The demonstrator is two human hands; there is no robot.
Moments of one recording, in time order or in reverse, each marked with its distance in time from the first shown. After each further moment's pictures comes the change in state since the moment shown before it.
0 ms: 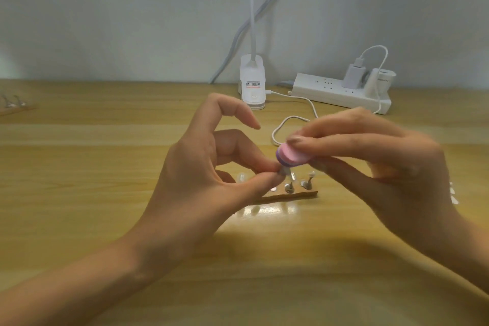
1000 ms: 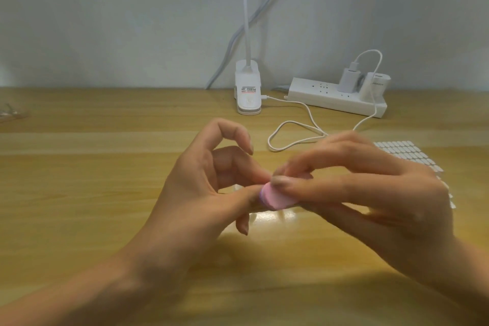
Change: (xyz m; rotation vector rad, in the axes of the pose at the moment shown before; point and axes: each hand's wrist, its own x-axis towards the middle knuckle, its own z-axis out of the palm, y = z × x) left_hand 0.000 -0.011 0.007 -0.337 -0.032 -0.120; right_hand -0.006 0.004 0.003 0.018 0.007 -0.057
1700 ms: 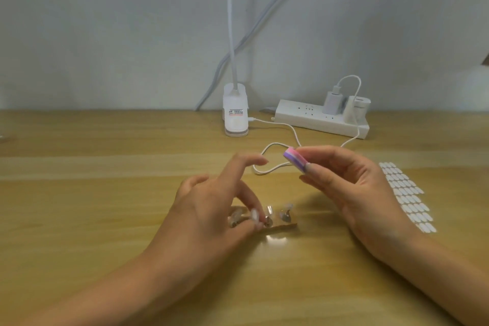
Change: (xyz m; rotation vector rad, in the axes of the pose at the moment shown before) left_hand 0.019 -0.017 0.008 0.852 -0.122 0.125; right_hand -0.012 0.041 -0.007 0.557 0.255 0.739
